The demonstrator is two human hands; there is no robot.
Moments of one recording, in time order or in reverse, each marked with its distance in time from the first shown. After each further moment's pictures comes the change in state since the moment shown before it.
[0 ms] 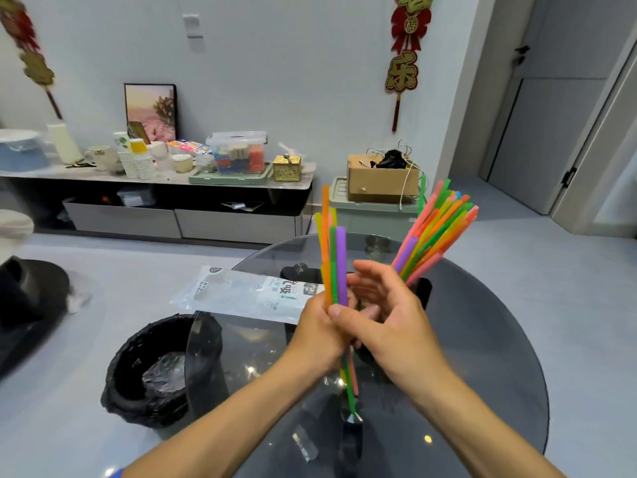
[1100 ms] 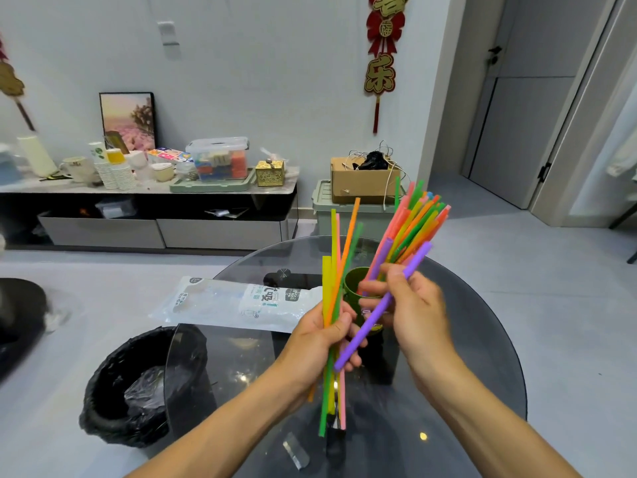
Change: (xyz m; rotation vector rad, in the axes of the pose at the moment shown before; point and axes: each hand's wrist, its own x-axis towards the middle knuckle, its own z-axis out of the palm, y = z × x) left_hand -0.002 -0.027 0.004 -0.272 -0.155 -0.288; right_hand 0.023 0.015 -0.033 0.161 0.300 0.144
